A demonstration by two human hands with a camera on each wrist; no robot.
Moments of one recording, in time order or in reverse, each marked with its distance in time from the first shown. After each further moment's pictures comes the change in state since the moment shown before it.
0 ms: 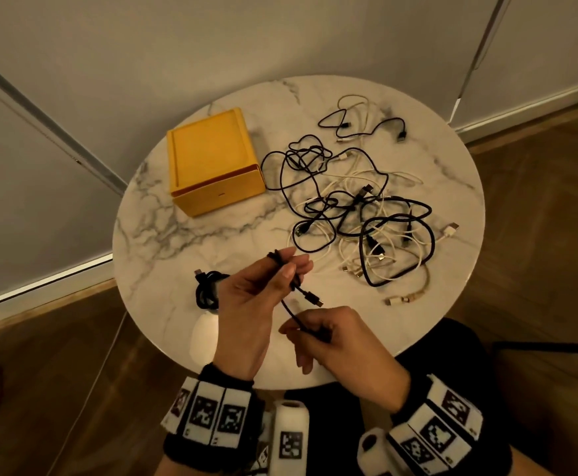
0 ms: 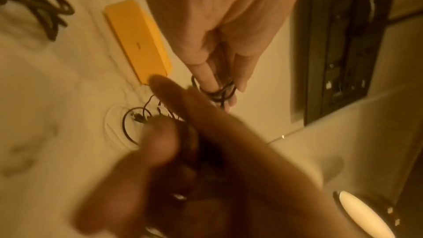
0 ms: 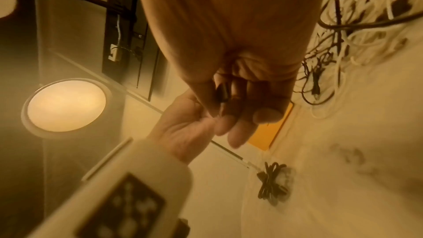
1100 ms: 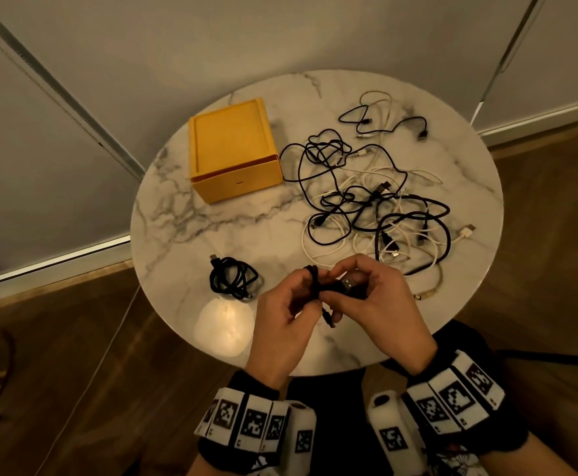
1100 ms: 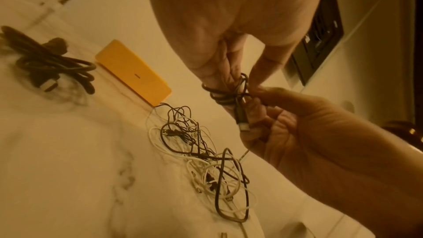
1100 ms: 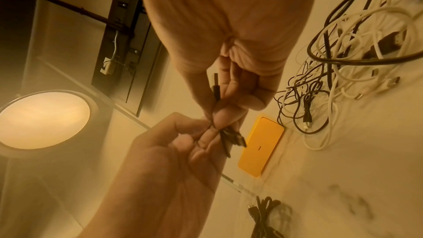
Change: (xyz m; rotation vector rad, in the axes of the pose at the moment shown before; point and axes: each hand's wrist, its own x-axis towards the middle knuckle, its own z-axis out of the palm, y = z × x) left_hand -0.028 -0.024 -0.005 0.357 -0.142 0.116; right_hand 0.009 -0.008 -0.023 0.143 0.277 -0.064
